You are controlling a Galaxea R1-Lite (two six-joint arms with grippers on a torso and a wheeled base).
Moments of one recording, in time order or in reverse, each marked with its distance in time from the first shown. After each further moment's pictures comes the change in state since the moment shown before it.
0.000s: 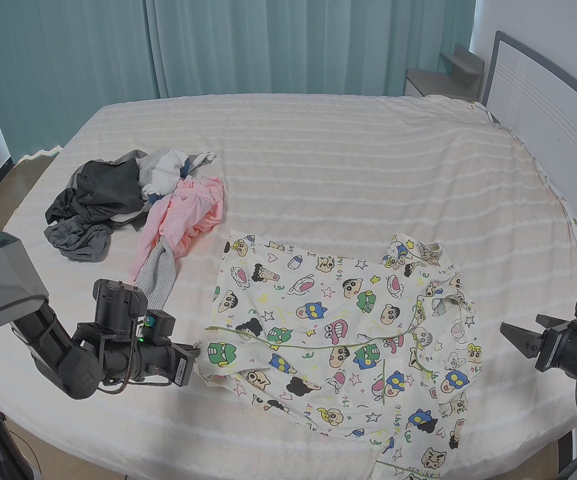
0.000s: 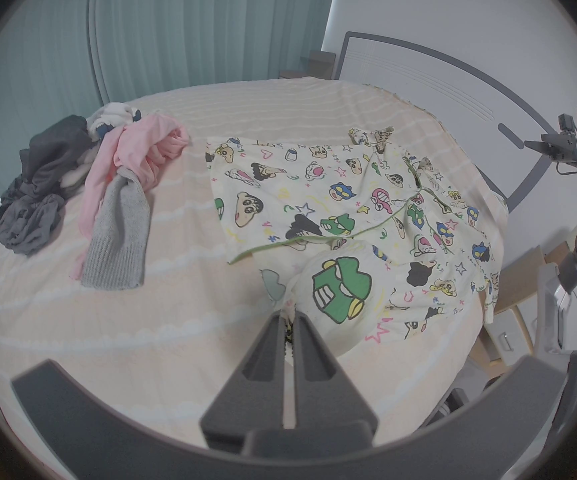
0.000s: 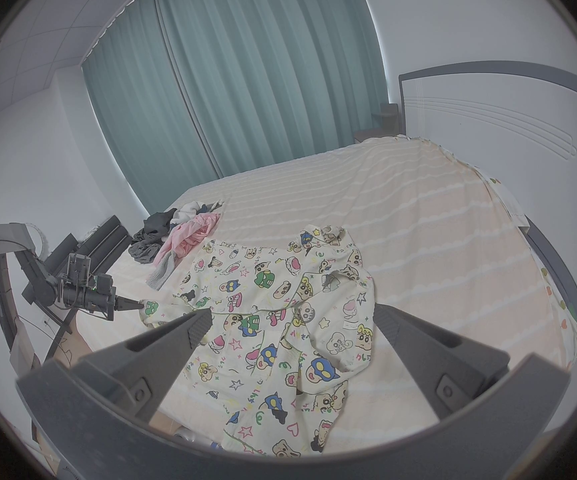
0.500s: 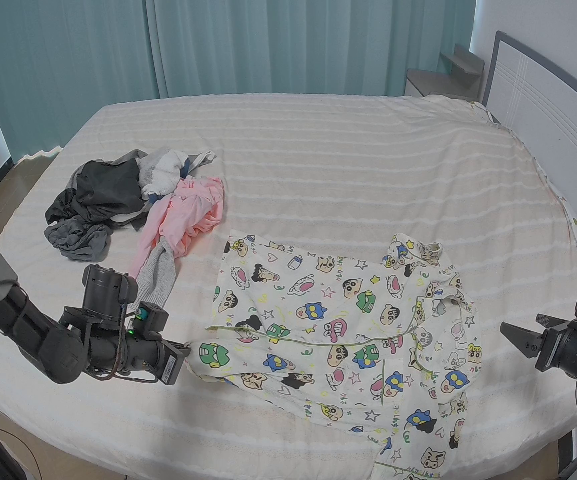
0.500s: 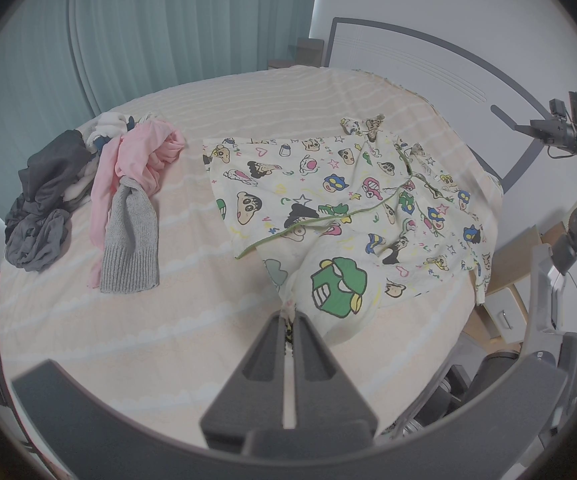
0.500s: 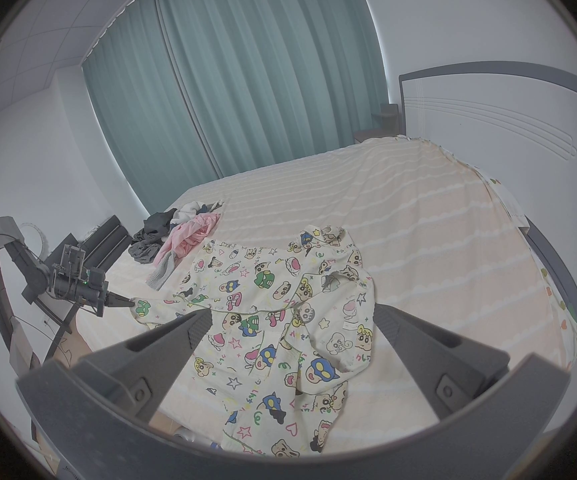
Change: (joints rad) left arm 0.013 -0.119 -0.066 0.257 -0.001 0.094; right arm 0.000 0.000 -0.001 0.000 0.000 -0.001
